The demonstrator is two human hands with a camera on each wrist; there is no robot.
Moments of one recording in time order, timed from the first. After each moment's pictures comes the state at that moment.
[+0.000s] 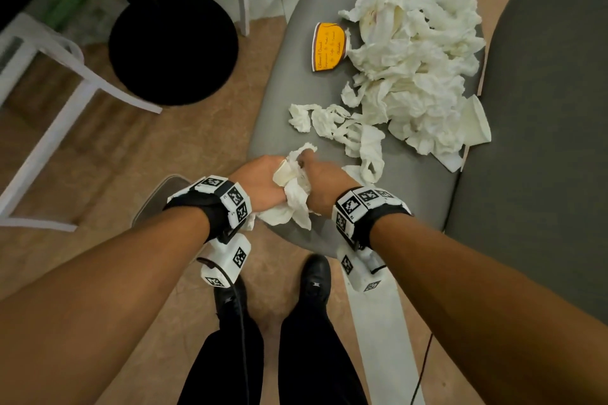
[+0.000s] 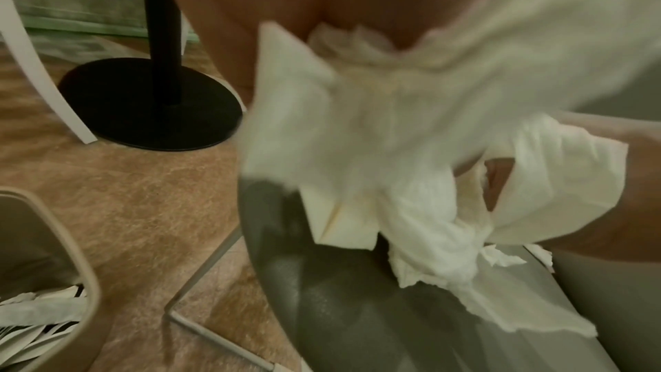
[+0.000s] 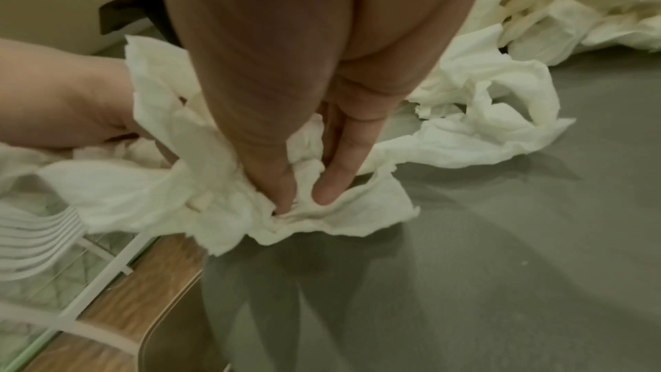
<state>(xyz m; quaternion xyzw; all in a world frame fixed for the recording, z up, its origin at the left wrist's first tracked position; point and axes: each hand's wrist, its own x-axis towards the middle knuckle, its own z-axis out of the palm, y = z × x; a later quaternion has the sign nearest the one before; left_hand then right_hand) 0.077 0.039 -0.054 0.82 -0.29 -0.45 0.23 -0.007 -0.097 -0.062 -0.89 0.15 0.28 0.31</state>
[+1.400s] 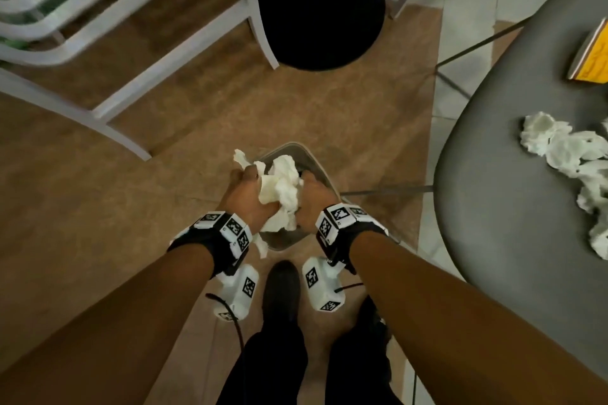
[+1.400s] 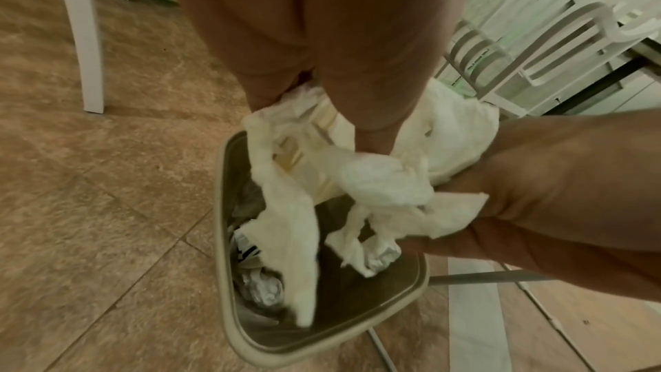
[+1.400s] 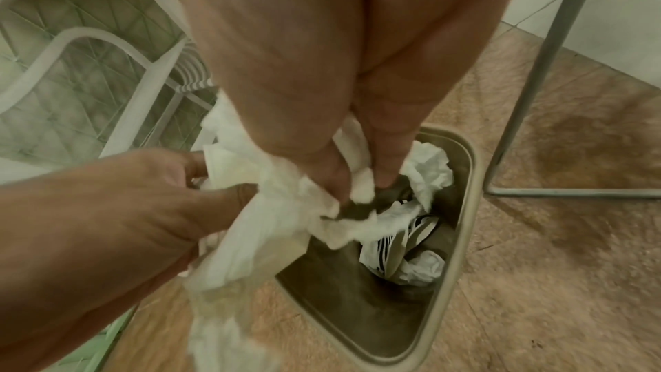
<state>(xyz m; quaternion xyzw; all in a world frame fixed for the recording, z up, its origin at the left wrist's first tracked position) 0.116 0.331 -0.247 0.91 0.05 -0.34 0.24 0.100 0.177 -0.238 -0.84 0.16 0.43 0.30</state>
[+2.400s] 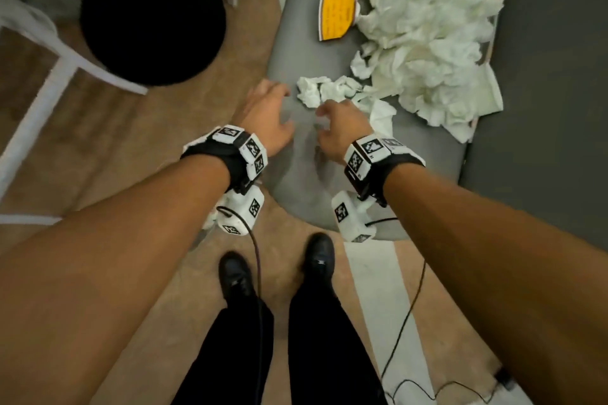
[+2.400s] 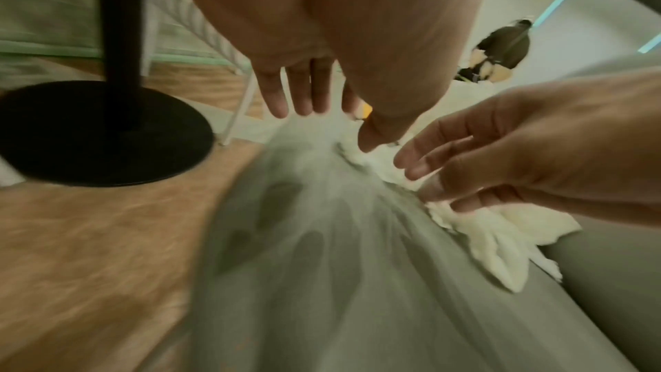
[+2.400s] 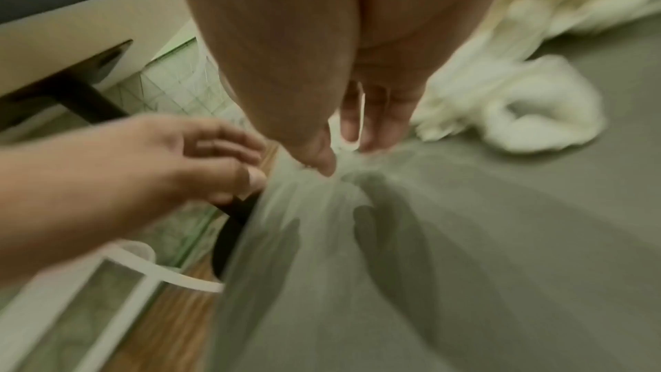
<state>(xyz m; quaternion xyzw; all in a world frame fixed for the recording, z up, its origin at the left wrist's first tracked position) 0.129 0.022 -0.091 0.89 -0.31 -0.25 0.23 0.028 -0.110 -0.072 -0.89 0.32 0.21 0.25</state>
